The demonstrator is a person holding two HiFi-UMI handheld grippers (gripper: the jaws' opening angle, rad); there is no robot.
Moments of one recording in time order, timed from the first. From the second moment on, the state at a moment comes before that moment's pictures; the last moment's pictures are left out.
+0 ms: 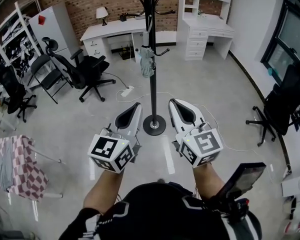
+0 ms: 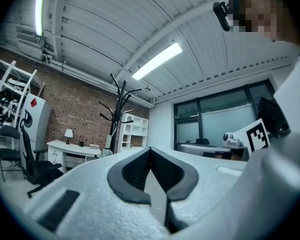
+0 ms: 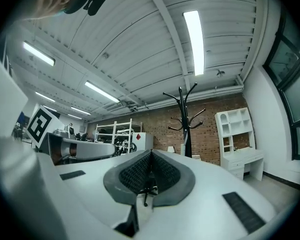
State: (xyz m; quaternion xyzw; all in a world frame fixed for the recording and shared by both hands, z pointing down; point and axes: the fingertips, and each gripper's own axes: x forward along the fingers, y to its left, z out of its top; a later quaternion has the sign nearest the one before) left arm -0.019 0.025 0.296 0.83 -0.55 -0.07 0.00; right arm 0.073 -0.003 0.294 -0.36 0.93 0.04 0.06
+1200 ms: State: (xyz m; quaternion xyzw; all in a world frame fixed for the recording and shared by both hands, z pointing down) left arm -0.056 -0.111 0.300 0.83 -0.56 -0.08 0.01; right arm 0.043 -0.132 0.298 -0.35 0.94 0.05 0.05
